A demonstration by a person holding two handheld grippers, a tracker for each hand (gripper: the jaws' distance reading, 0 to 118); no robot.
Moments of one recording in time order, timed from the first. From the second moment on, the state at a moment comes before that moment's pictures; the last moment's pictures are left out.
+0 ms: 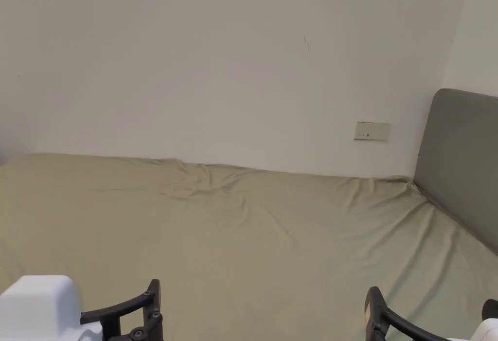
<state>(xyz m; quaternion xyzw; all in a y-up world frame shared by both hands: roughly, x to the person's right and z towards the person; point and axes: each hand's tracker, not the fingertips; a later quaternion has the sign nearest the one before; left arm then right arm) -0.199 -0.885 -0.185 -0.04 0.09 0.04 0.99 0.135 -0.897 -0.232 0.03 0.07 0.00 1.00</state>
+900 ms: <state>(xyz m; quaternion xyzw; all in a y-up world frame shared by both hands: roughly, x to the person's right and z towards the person) -0.185 -0.868 -0.179 -0.01 0.10 0.01 0.99 0.134 -0.897 -0.225 0.02 0.06 0.00 1.00</state>
